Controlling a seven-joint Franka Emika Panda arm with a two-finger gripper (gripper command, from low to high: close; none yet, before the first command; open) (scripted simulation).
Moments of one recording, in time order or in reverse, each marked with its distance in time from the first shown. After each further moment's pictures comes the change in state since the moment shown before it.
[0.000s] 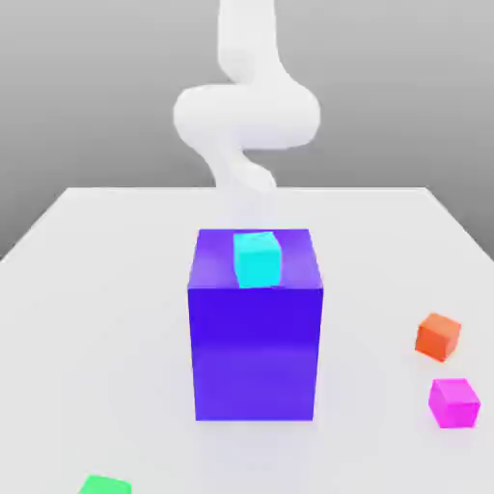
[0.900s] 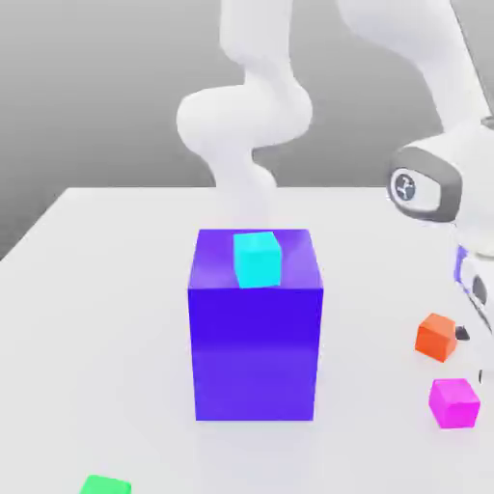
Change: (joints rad) arm 0.499 0.981 0.094 -0.175 -0.076 0.432 -0.819
